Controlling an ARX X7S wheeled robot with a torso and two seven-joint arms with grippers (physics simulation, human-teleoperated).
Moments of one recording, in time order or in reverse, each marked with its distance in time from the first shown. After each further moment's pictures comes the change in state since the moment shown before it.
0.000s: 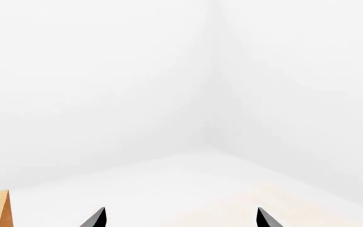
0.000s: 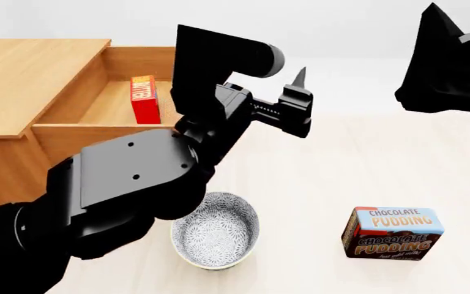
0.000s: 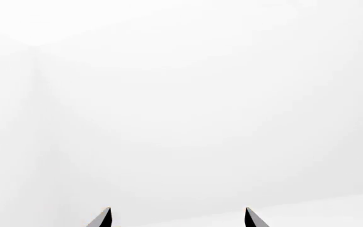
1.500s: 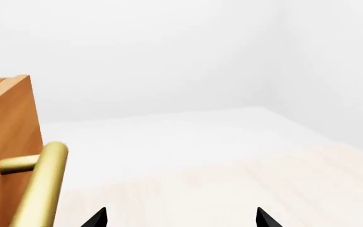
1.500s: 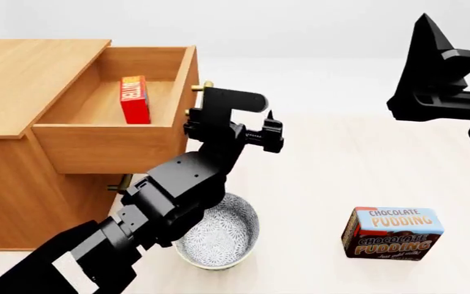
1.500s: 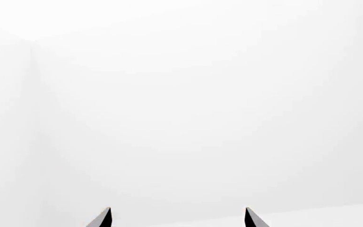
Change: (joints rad) left arm 0.140 0.256 0.068 -0.727 0.209 0.217 0.211; right arm -0.051 -0.004 -0.012 -0.017 -0.106 -0.006 -0.058
